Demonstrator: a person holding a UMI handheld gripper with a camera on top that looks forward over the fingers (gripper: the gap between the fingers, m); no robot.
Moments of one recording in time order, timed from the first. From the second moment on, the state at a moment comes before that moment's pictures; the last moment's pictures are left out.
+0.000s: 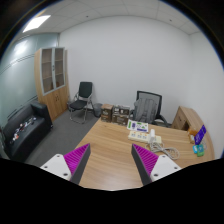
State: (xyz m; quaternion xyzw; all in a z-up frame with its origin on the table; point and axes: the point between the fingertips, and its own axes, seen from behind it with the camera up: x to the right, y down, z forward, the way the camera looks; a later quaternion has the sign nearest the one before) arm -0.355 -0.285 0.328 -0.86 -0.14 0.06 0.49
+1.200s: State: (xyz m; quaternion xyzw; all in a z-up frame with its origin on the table) arm -0.151 0.093 0.049 -0.86 0.00 -0.02 0.51
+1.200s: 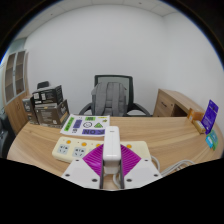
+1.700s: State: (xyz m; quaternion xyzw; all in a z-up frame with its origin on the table) arm -0.151 0.093 0.054 -0.88 0.01 0.01 0.48
